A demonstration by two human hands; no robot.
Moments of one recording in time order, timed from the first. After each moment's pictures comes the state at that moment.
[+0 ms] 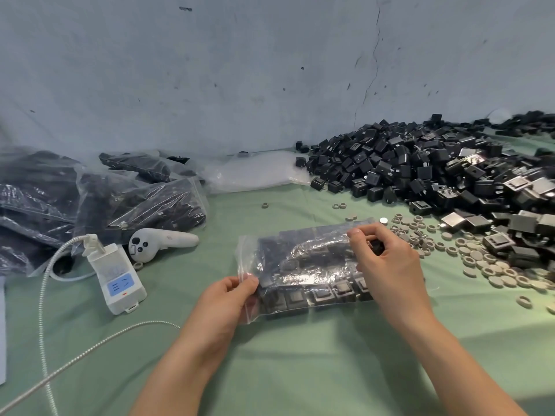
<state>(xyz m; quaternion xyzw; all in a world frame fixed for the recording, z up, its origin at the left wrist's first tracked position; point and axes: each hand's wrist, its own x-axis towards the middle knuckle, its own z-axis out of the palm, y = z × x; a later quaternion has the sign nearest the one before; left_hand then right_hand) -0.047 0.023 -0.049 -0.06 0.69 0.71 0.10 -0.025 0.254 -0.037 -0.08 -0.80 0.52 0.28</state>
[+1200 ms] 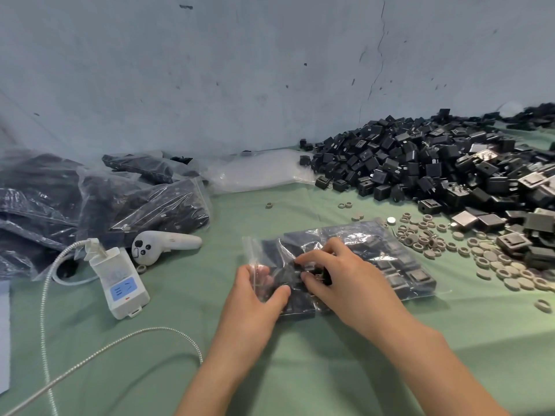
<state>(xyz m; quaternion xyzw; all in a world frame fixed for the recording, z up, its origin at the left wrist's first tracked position) -0.042 0.045 -0.054 0.02 0.82 0.57 -0.03 -0.038 0.223 -0.047 0.08 -0.96 0.23 0.15</state>
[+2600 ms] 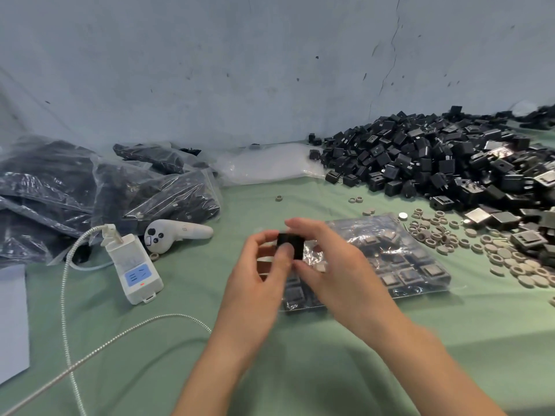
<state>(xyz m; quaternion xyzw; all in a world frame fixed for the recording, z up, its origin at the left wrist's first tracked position) -0.033 0.038 -0.026 0.11 0.74 0.65 -0.09 -0.030 0.183 -0.031 0.16 -0.85 0.45 0.23</state>
